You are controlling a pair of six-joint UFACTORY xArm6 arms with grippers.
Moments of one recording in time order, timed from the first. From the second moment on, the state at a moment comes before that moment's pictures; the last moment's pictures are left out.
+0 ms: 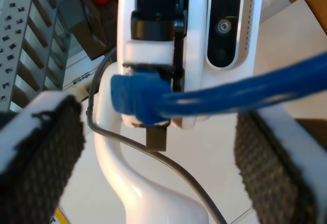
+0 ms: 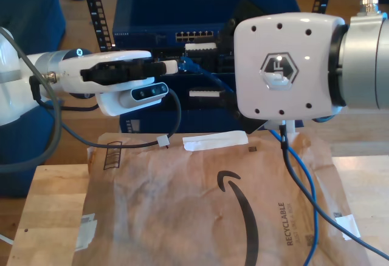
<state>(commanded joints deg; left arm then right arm) 12.3 4.1 -58.6 -88.3 132.1 -93.6 34.2 -48.7 -37.8 49.7 31.7 62.9</state>
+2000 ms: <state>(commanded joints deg) 12.2 4.0 -58.0 -87.3 132.1 -95.7 35.1 -48.0 -37.5 49.7 29.2 64.0</state>
